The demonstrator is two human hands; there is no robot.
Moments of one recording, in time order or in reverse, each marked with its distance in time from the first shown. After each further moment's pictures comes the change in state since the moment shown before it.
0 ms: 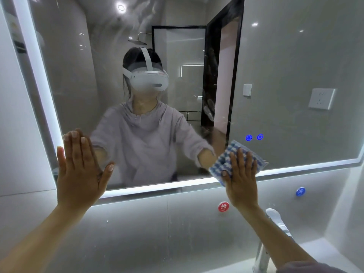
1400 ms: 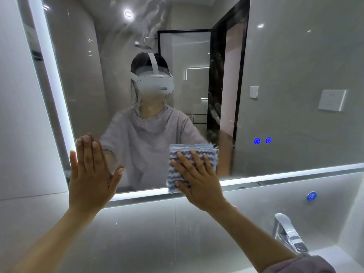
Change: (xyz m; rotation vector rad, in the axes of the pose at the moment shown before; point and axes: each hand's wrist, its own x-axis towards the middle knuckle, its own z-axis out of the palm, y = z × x) left_hand 0.000 -0.002 0.003 0.059 -0.065 -0.019; right_hand 0.023 -0.112 0.017 -0.102 0.004 -0.477
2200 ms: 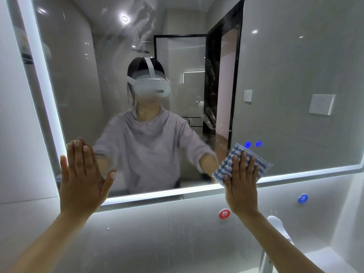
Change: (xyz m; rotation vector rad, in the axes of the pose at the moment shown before) left_hand -0.001 0.002 0.001 -0.023 0.029 -0.013; right_hand -0.060 0.082 -0.020 0.099 -0.054 0.562
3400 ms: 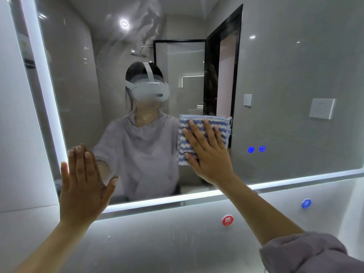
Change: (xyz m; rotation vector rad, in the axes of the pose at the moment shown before) left_hand 0.002 0.002 -0.006 -0.012 -0.031 -0.016; right_hand 0.094 -0.086 -0.014 -0.161 0.217 -0.554
